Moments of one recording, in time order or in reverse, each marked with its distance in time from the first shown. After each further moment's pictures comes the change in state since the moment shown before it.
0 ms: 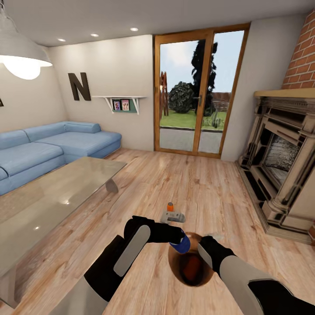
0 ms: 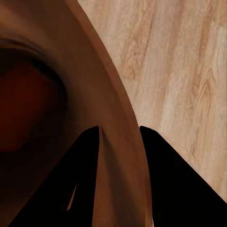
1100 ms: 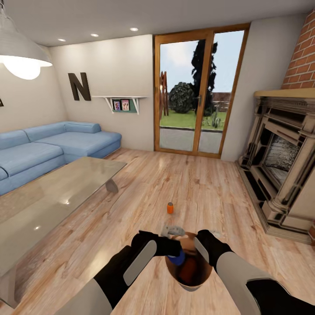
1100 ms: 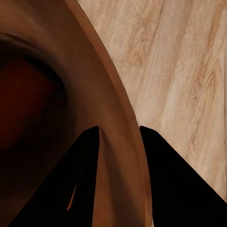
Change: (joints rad) left arm -0.001 -0.003 -0.101 0.253 -0.011 -0.204 0.010; right arm -0.007 0.021 -0.004 -0.075 0.005 0.172 0.010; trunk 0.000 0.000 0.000
